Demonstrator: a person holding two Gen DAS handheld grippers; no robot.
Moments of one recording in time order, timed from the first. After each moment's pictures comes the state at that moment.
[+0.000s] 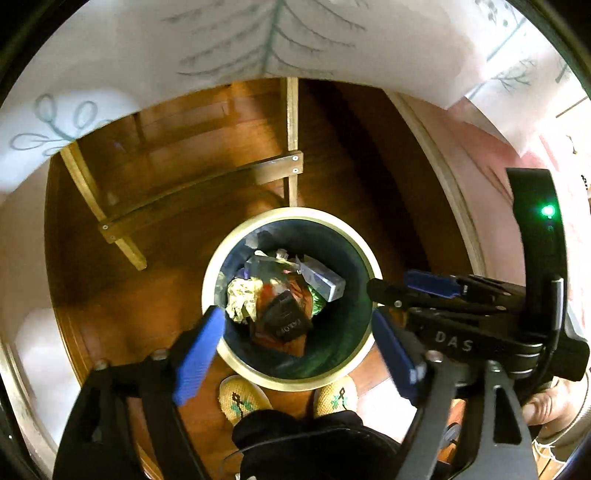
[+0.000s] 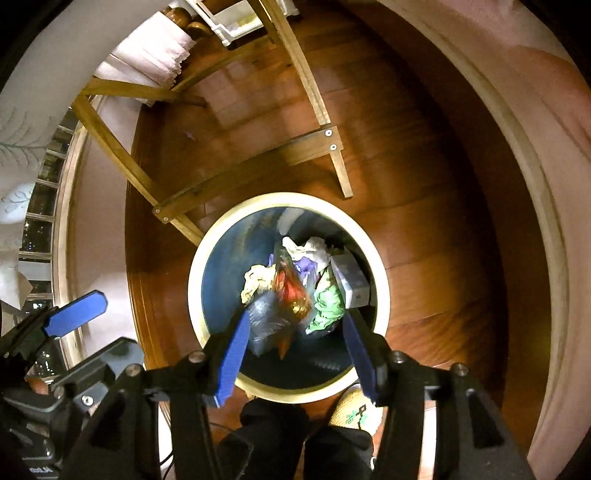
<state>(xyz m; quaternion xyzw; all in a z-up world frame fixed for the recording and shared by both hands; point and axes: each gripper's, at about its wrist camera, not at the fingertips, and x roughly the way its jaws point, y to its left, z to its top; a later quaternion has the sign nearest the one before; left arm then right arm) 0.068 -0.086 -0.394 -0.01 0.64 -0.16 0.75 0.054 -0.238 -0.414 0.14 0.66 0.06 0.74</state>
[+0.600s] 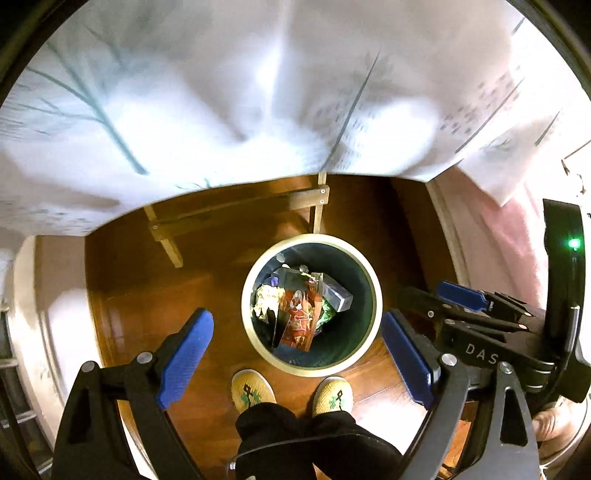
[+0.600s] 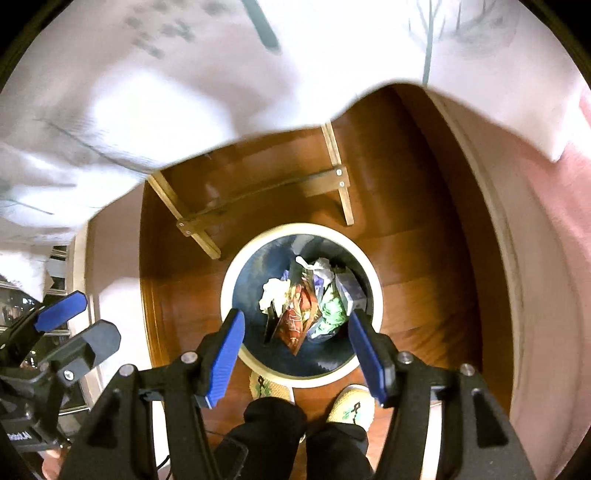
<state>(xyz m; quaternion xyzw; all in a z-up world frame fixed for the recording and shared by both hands) 0.050 -0.046 -0.293 -0.04 0.61 -0.10 0.78 0.043 -0.227 -0.318 0.11 0.63 0.06 0.77</state>
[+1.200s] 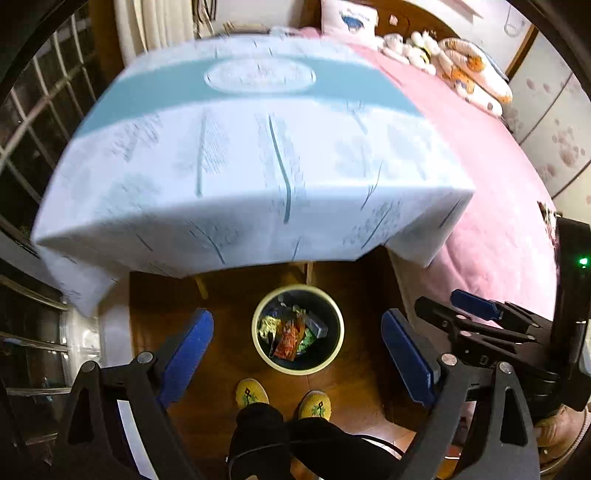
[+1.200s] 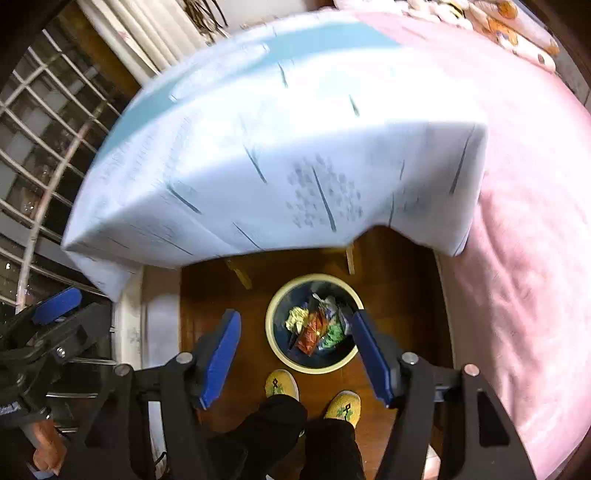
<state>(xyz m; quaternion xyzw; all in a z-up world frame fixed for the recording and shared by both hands) 0.001 -0.040 -0.056 -0.05 0.54 -0.06 0.84 0.013 -0.234 -0.086 0.08 0.56 0.10 0.82</state>
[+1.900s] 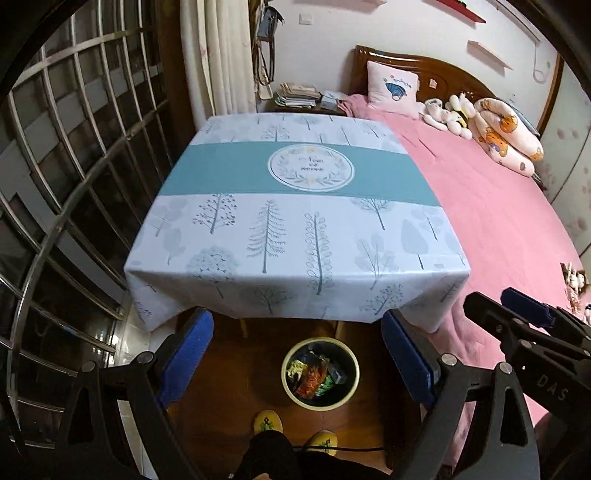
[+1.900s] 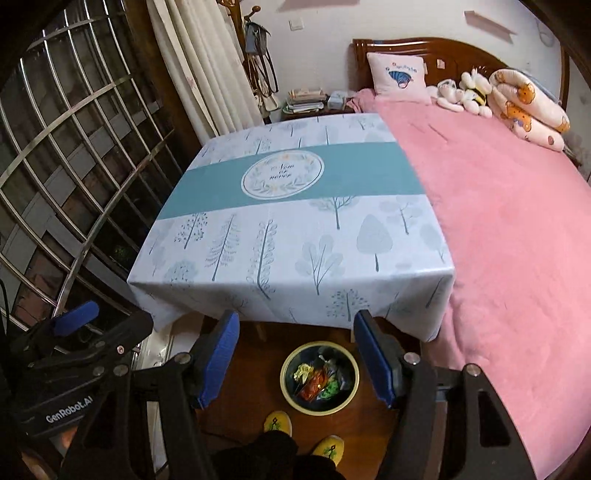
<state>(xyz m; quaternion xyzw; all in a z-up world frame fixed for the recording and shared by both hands) -0.041 -0.031 0.067 -0.06 0.45 0.05 0.89 -0.010 -0.213 0.066 0.03 0.45 0.13 0.88</state>
